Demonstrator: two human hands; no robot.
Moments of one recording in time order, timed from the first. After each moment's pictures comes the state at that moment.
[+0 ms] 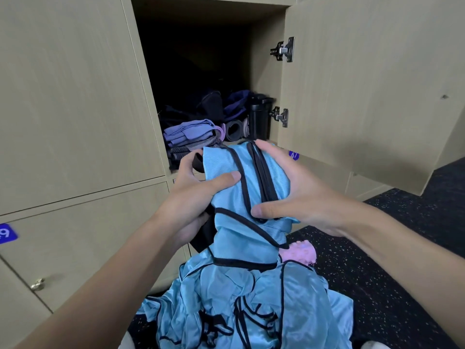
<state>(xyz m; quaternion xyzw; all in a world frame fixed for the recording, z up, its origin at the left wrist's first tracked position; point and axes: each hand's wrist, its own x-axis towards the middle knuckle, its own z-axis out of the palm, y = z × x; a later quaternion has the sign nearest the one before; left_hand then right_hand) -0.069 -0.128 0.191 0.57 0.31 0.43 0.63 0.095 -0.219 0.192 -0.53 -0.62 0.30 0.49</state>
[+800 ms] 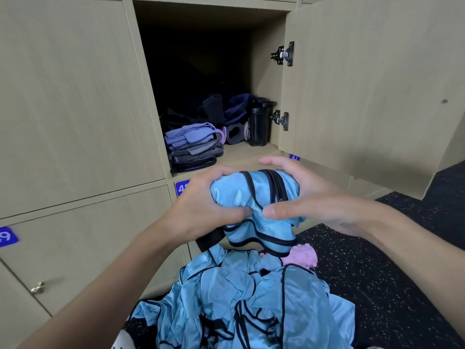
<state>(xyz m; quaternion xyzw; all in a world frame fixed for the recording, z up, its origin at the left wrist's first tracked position) -0.077 -0.117 0.185 0.82 0.25 0.34 0.38 0.114 -0.224 0.197 -0.58 -0.60 0.33 0.43</state>
